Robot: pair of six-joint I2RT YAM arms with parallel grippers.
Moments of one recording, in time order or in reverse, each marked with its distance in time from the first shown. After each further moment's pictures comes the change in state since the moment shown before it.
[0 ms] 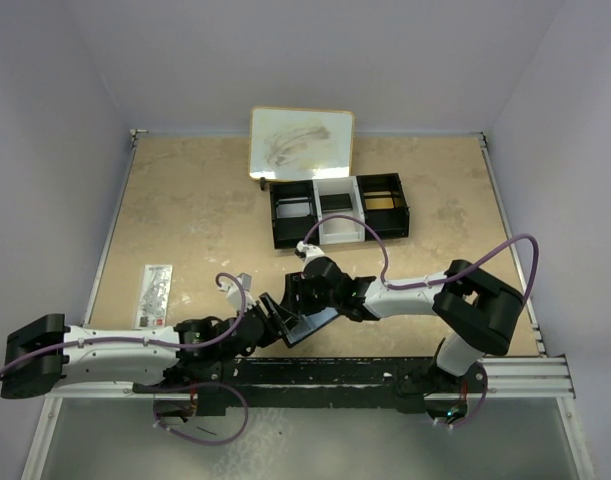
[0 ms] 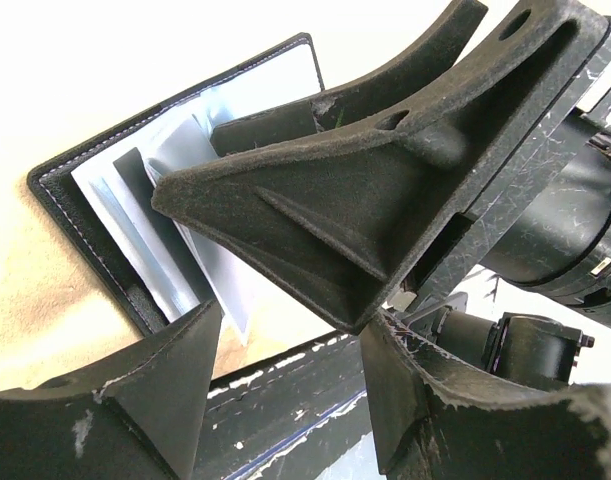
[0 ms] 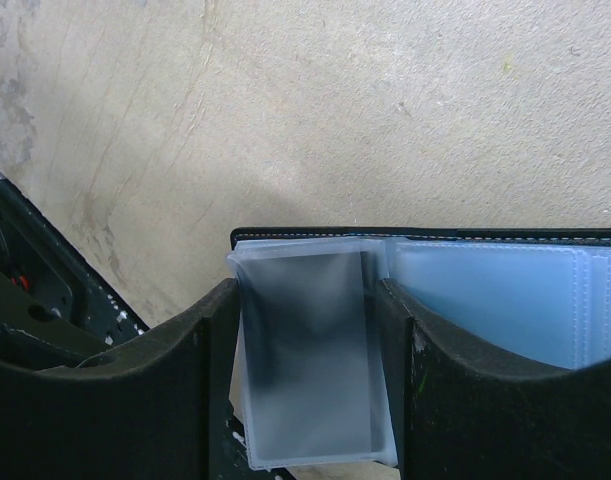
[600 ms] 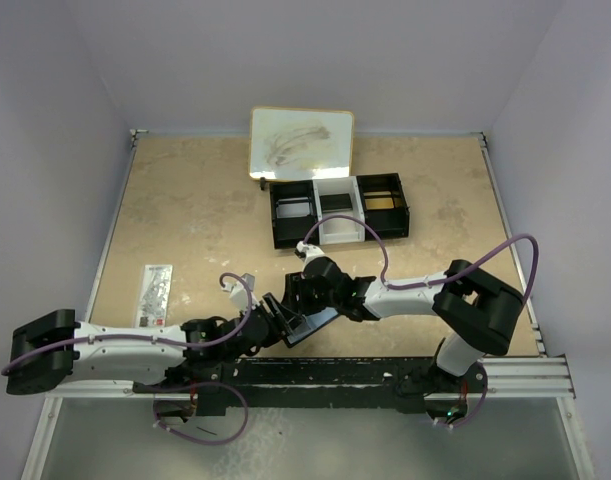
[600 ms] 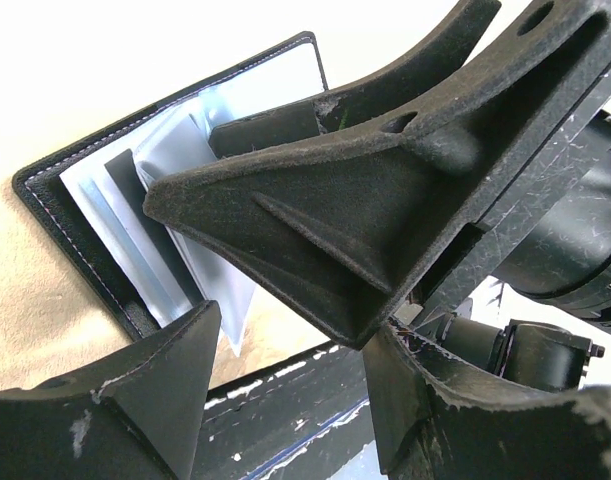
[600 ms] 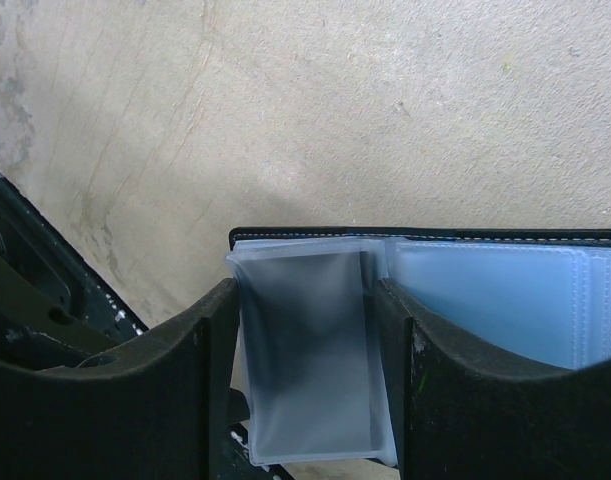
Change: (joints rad) left arm -0.004 0.071 0.006 0.051 -0.011 -0.008; right arm 0.000 0.001 0.000 0.000 -0.002 -0.001
